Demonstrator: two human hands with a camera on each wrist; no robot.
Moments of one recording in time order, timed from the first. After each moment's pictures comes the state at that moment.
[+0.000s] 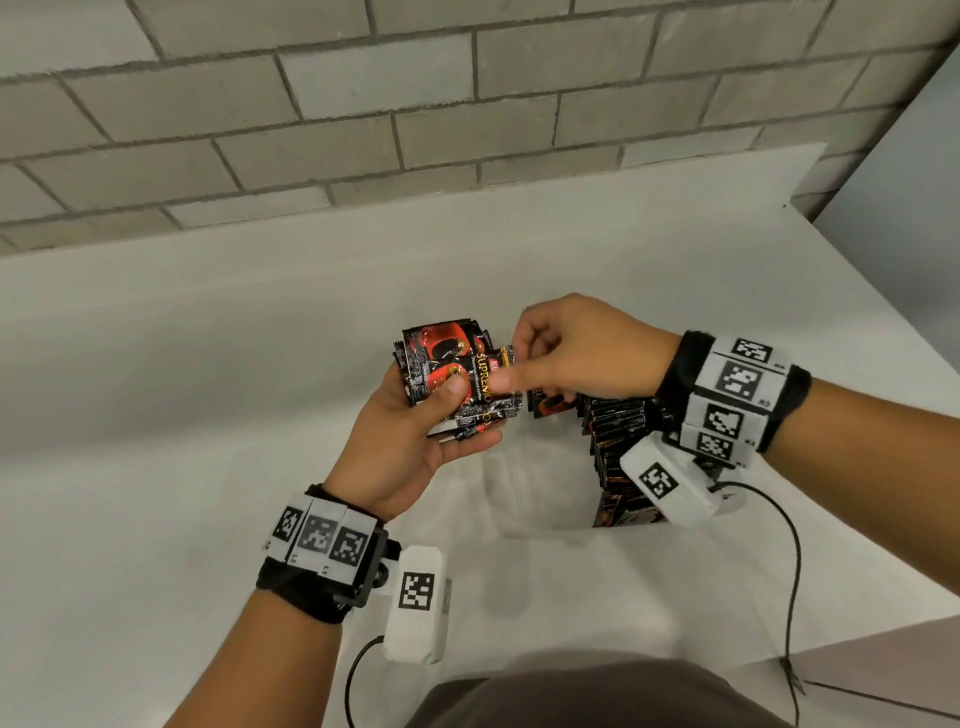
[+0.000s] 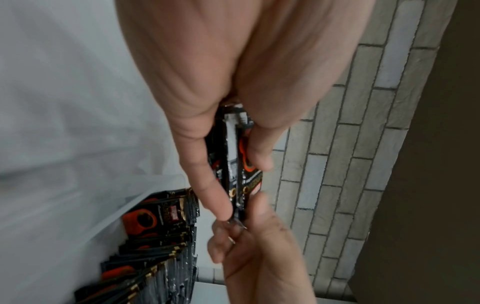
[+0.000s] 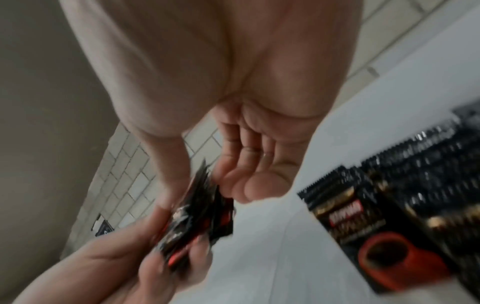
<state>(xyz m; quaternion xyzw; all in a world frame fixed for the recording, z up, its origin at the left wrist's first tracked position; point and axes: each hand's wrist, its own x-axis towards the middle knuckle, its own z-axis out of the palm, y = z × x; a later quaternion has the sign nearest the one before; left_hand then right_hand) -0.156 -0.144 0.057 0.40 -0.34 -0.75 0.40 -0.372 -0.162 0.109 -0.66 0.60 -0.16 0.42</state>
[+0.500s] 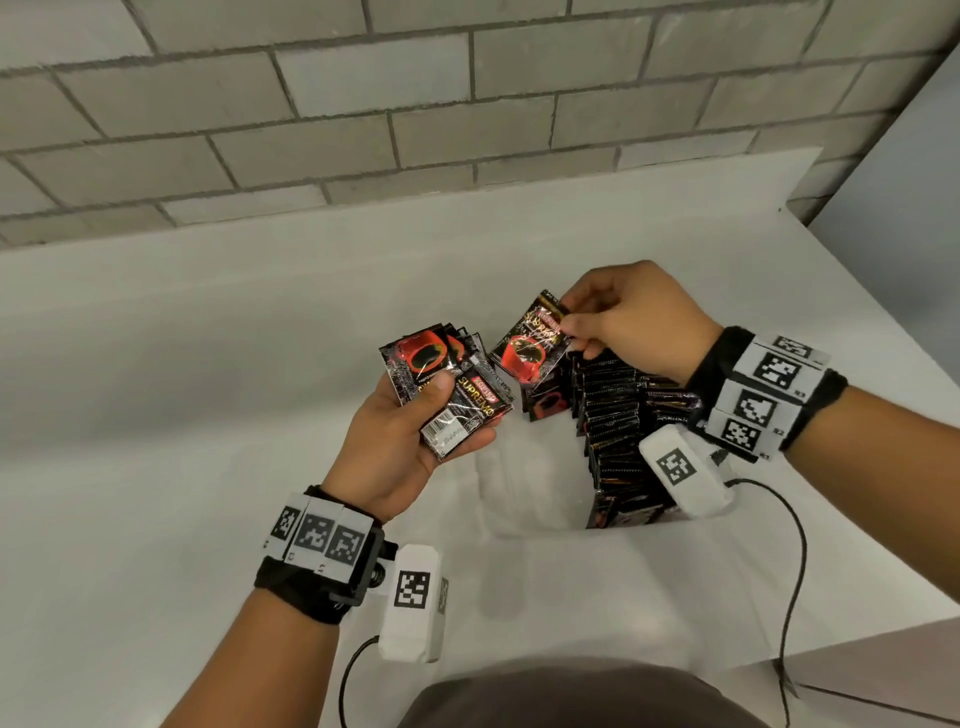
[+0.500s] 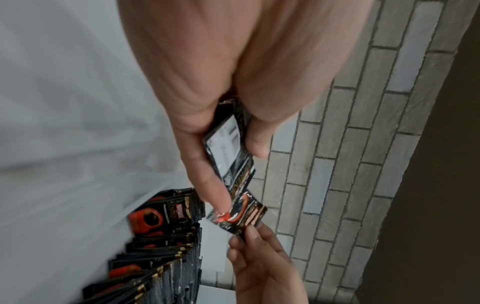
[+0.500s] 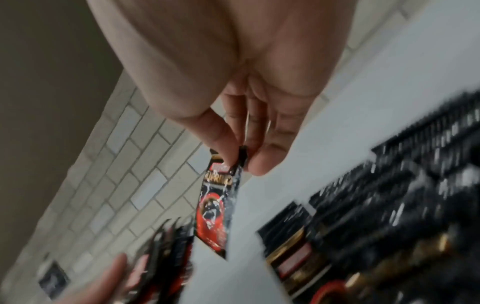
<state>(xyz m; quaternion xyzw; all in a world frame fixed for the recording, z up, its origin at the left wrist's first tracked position) -0.158 -0.145 0.050 0.40 -0.31 -0.76 0.41 -0.417 -0.169 0.100 -0.58 0.66 -0.30 0.36</state>
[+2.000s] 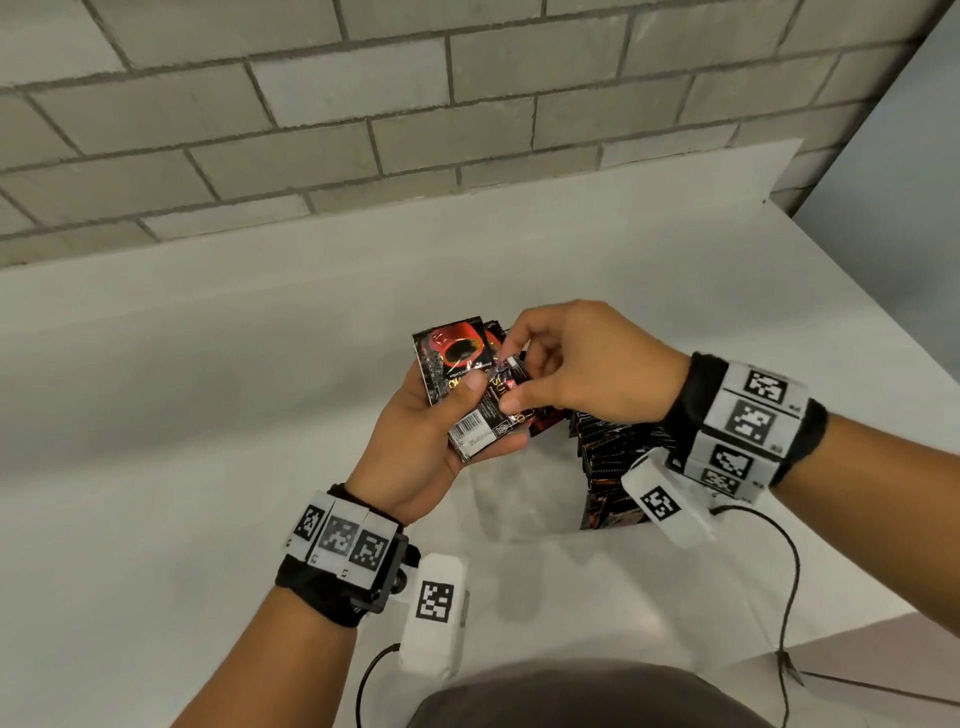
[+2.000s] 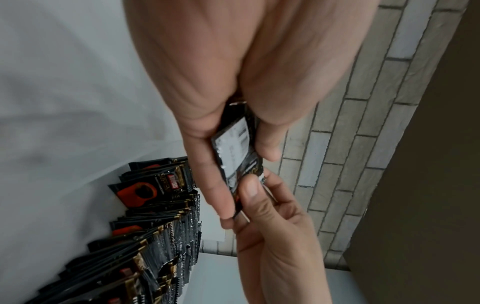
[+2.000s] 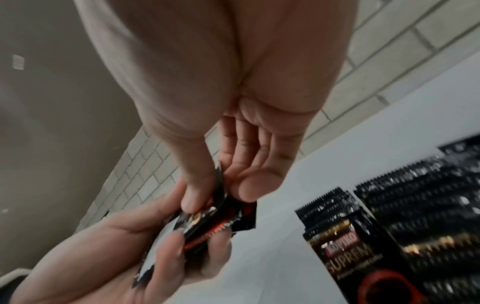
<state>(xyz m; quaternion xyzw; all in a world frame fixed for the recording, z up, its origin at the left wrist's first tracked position) -0.186 -0.141 0.059 0.37 -0.34 -0.78 0.38 -0.382 -0.141 0.112 -0.69 0.60 -0.19 0.35</state>
